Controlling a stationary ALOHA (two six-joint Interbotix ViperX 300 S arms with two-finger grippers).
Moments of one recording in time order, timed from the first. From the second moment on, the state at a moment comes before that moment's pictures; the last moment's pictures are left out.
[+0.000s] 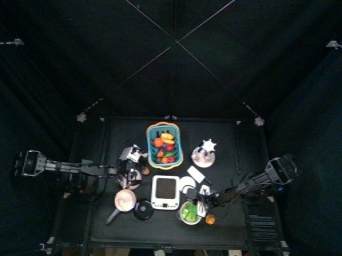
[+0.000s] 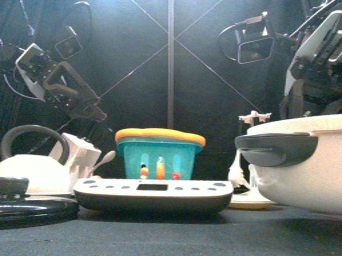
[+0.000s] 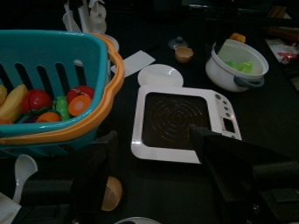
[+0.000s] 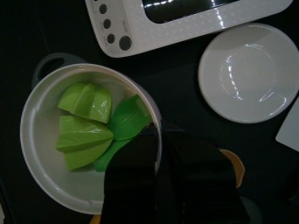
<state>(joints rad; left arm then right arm) 0.07 -0.51 1.19 0.06 -0.33 -0.08 0.39 -0.12 0.76 -0.50 0.45 1.07</state>
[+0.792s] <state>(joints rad) 0.06 -0.62 1.22 0.06 -0.33 -0.08 0.06 -0.04 0.51 -0.52 0.42 1.08</state>
